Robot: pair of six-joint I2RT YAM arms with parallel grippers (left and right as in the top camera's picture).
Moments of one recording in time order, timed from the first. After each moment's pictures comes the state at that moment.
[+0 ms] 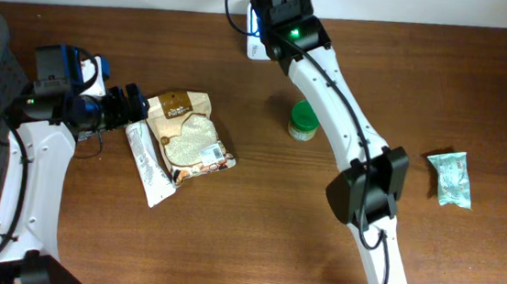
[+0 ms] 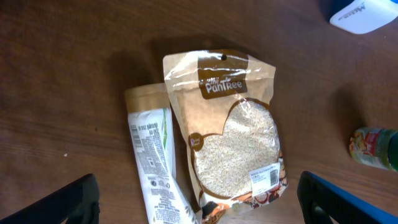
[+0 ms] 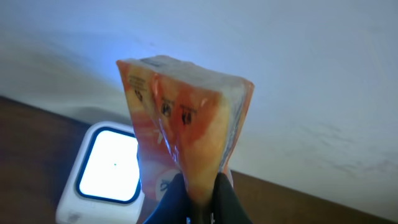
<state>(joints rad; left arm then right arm) 0.18 1.54 1.31 -0.85 0.24 -0.20 0.47 2.47 2.55 -0.59 0.53 -0.21</state>
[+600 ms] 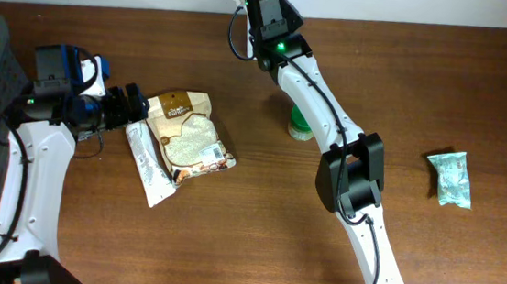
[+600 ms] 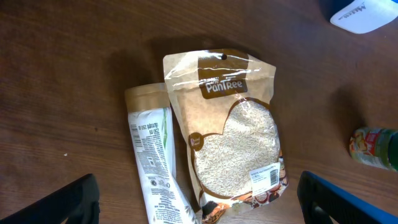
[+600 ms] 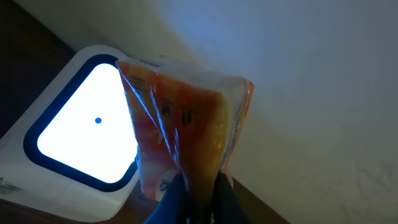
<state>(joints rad) 0.18 1.54 1.31 -0.85 0.24 -0.20 0.46 2.65 2.55 -0.49 0.55 -0.58</state>
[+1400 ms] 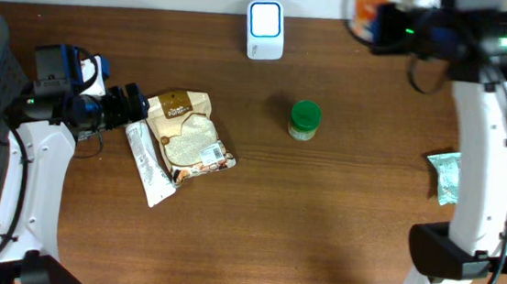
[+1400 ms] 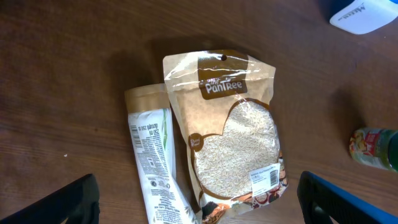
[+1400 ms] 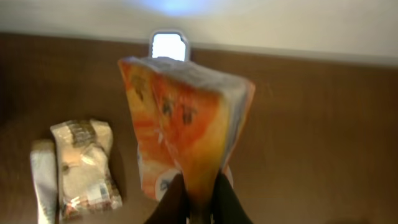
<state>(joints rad) 0.18 1.54 1.31 -0.85 0.24 -0.20 0.13 1.94 2.56 -1.47 -0.15 0.08</state>
